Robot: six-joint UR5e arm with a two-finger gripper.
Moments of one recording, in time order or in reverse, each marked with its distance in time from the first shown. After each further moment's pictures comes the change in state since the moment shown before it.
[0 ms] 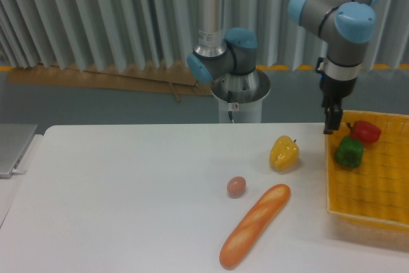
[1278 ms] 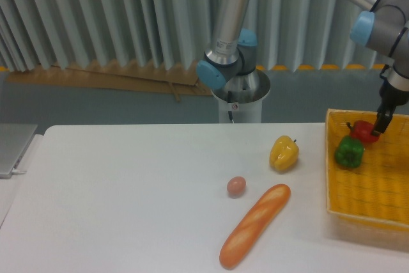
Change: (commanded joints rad) arm 0.227 -0.135 -0.083 0.098 -0.005 0.285
